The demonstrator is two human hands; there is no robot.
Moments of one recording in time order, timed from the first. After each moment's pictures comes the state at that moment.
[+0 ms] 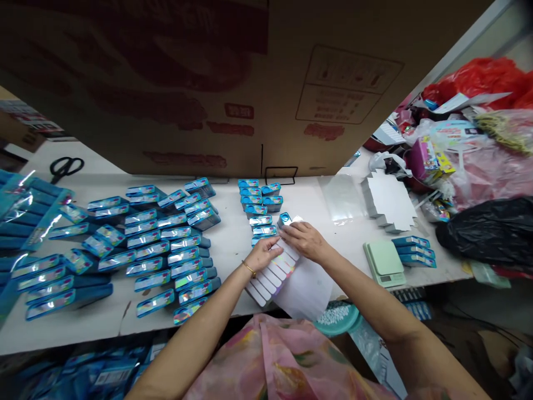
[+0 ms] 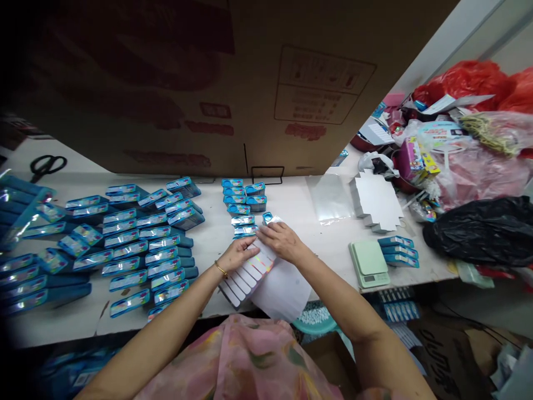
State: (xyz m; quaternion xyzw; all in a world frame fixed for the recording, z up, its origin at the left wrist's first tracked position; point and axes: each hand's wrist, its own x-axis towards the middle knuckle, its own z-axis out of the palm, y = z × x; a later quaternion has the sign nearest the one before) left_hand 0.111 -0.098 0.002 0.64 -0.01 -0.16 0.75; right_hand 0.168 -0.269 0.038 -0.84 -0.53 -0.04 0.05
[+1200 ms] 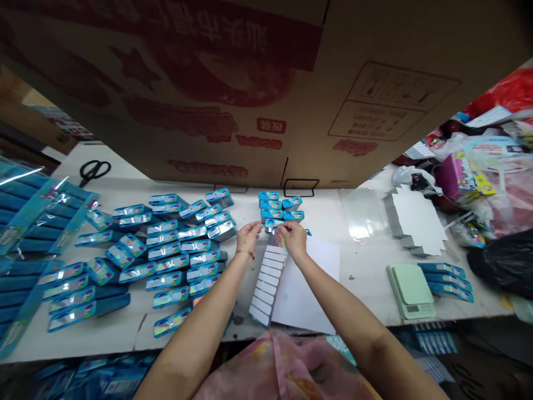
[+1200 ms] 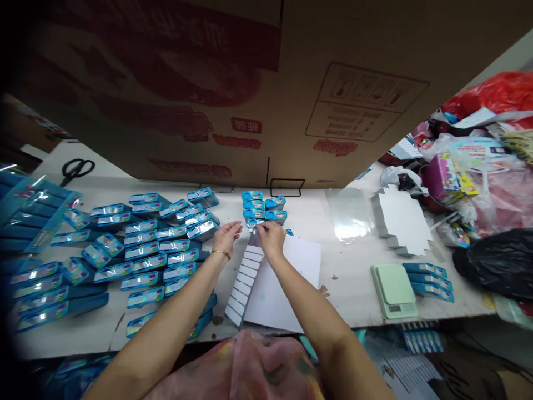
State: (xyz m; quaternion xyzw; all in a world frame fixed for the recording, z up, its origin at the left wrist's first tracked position) left_hand 0.181 -0.007 -0.043 0.53 0.38 0.06 0.76; right_hand 0.207 -0.134 -0.007 -0.92 -0.03 0.02 0.38
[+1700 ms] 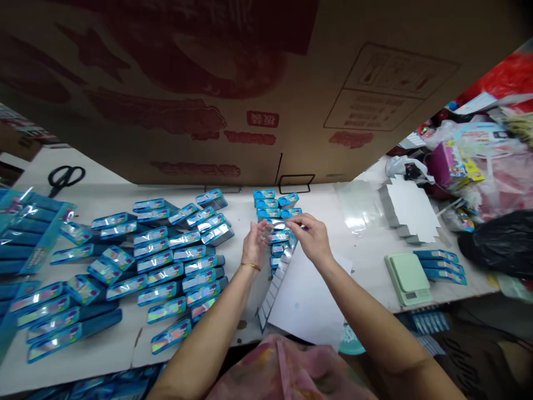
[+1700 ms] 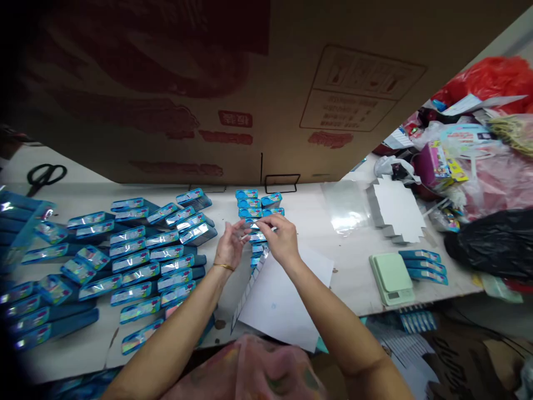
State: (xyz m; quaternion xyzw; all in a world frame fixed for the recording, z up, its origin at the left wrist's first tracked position) left_hand 0.168 -0.029 -0.018 0.38 0.28 0.03 0.88; right_hand 0.197 -0.153 0.066 -0.83 -0.08 0.02 0.55
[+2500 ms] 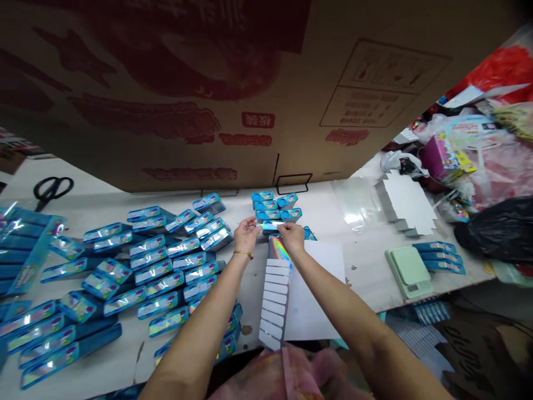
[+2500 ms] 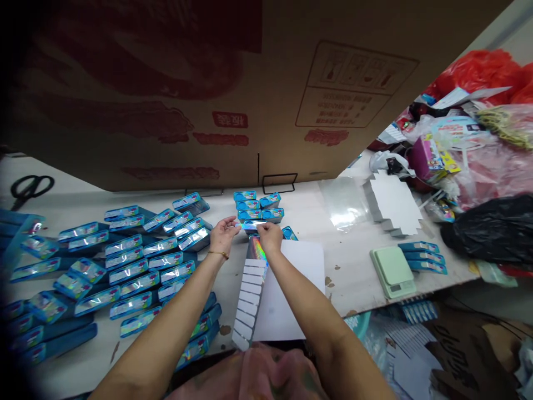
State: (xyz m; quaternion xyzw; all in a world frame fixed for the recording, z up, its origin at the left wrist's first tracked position) left_hand 0.199 0.009 -0.066 0.57 0.26 0.06 0.77; right_hand 0.212 -0.121 -0.037 -0.86 0.15 0.05 0.48
